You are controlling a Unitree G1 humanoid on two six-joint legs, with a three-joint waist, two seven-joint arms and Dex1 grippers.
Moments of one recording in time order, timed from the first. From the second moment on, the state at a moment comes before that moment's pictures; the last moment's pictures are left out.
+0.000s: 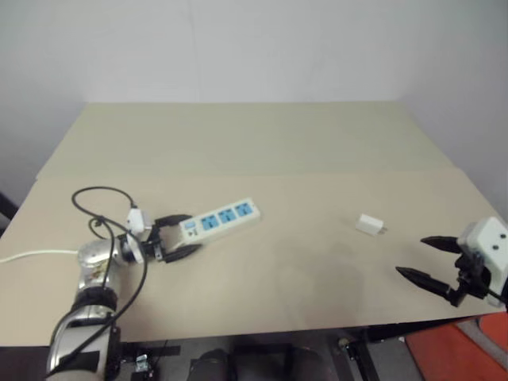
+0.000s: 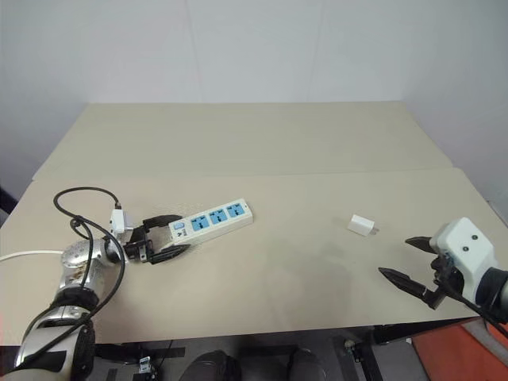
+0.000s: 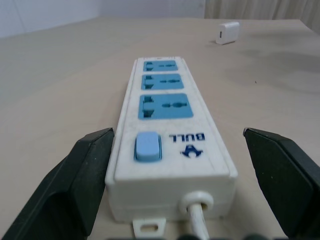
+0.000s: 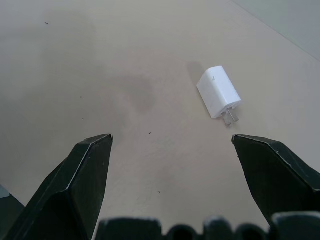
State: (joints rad) left arm -0.60 0.51 0.18 0.99 -0.35 -0.48 -1.51; right arm 0.29 -0.94 -0.65 -0.51 0.43 0.59 0.99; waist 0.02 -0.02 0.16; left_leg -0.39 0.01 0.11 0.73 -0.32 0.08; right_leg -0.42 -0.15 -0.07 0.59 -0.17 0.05
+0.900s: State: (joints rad) left arm -0.70 0.49 0.18 1.15 -0.27 -0.56 -1.48; right arm 0.30 -0.95 -0.69 -0.51 0.44 0.60 0.99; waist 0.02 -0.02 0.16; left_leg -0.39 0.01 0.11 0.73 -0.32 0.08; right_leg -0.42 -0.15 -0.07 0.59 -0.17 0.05
